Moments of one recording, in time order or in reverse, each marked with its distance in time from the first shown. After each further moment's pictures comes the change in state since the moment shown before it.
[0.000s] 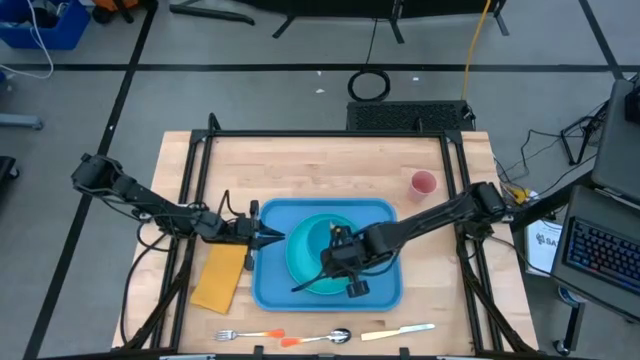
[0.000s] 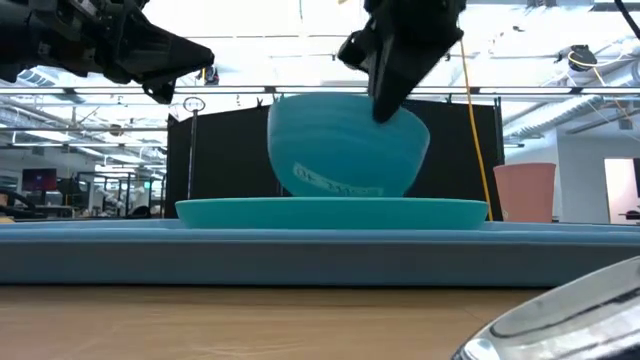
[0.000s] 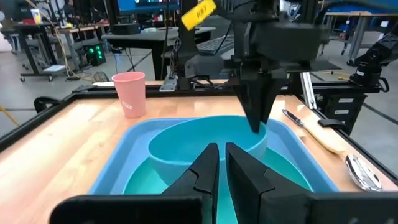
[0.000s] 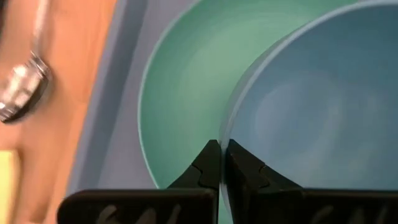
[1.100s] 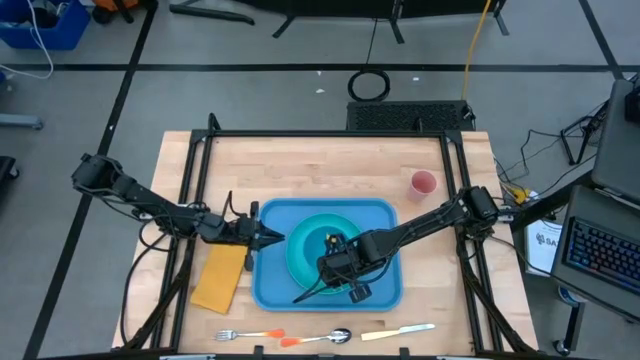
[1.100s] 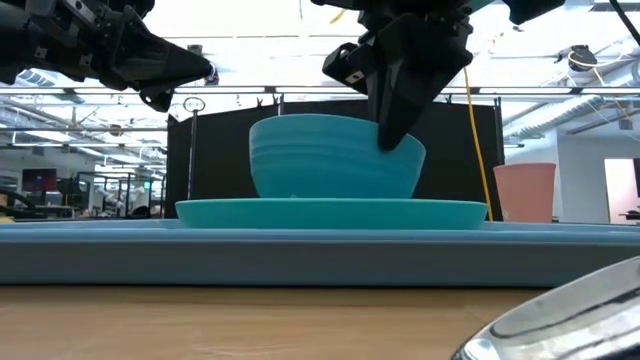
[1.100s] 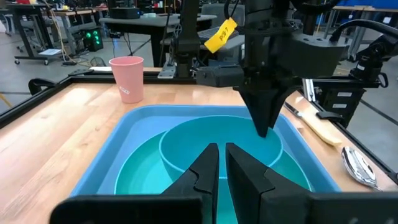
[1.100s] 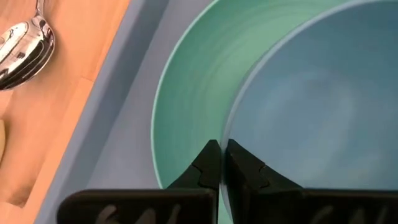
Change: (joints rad) left arm 0.000 0.000 0.000 -0.045 0.003 -0.052; right arm 0.017 0.065 0.003 0.026 -0.051 -0.131
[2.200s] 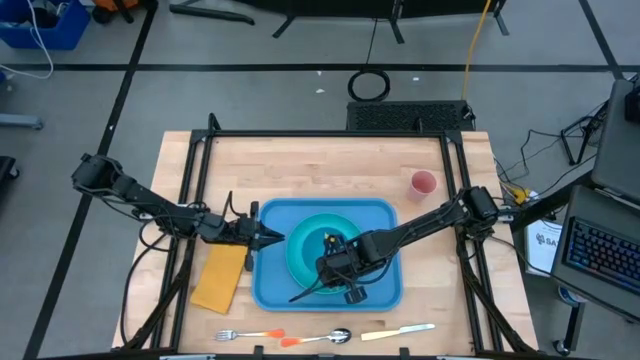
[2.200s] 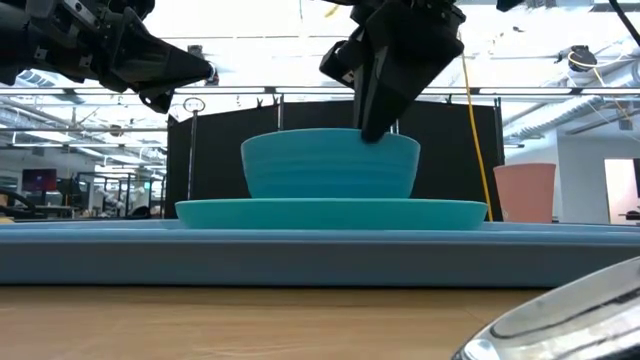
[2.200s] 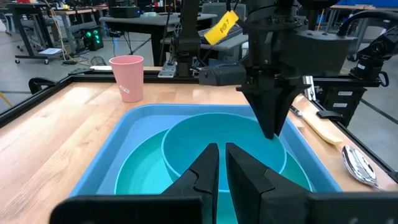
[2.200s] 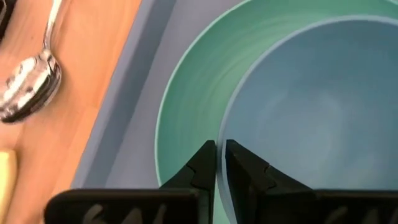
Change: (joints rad) left arm 0.000 0.000 0.000 -0.007 -0.001 -0.002; right arm 0.003 -0.004 -0.002 0.061 0.000 0.083
